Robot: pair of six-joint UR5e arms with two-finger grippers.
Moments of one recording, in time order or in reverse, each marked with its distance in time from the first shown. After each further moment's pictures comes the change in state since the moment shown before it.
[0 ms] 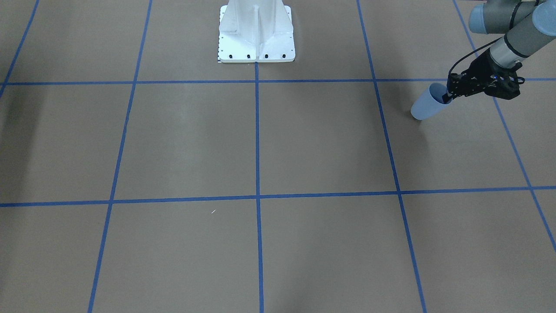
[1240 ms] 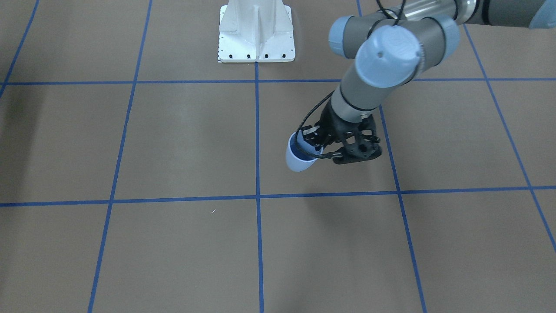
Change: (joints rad) left arm 0.197 -1.138 0.431 0.795 0.250 -0.253; right arm 0.000 -0.001 -0.006 0.000 0.051 -0.001
